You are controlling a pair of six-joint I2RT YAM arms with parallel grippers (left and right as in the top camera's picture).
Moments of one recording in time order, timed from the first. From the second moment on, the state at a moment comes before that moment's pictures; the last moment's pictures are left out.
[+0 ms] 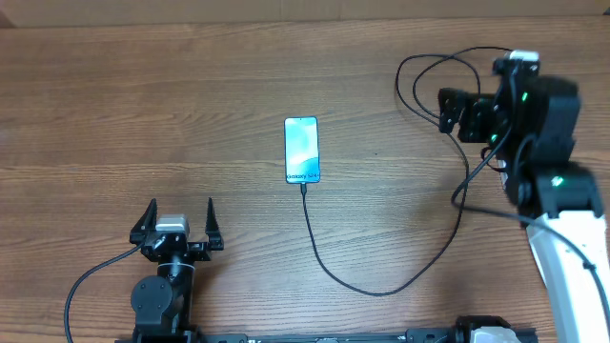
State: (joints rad) left arm -0.03 0.02 0.01 -0.08 -0.04 0.01; right arm -0.01 1.19 1.08 -0.45 -0.13 0.08
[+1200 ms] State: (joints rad) left arm -0.03 0.02 0.01 -0.08 -0.04 0.01; right arm -0.01 0.46 0.02 0.14 -0.28 0.11
